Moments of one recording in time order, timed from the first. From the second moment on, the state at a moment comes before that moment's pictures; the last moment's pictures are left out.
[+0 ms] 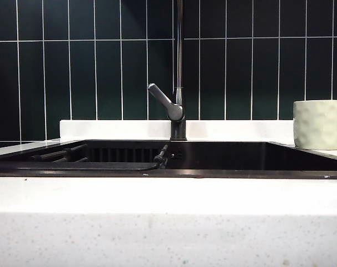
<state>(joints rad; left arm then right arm) -0.03 0.00 0.01 0.05 -0.05 -0.02 -0.10 0.00 0.01 0.11 -0.06 -0.02</state>
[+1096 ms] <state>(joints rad) -0.04 0.20 0.29 -0.01 0.11 0.01 -0.10 0.27 0.39 -0.11 0.07 0.08</state>
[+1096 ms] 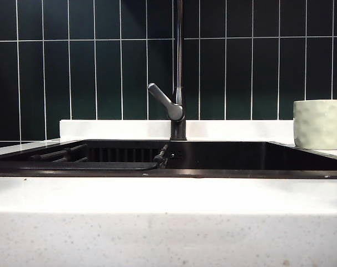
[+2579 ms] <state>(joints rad) -0.03 1.42 0.78 0.45 0.54 0.05 -0.11 1.27 0.52 0.40 0.07 -0.01</state>
